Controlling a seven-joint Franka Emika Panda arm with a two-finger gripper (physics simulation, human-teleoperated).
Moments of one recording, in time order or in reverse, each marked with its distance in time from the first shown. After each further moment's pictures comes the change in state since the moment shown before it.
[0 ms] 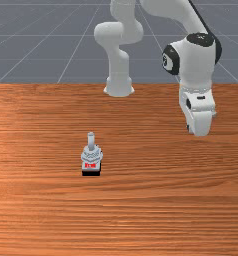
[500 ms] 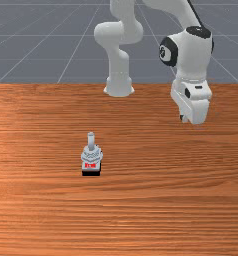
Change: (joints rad) arm 0.024 -0.139 -0.006 -0.200 -0.082 0.044 -0.060
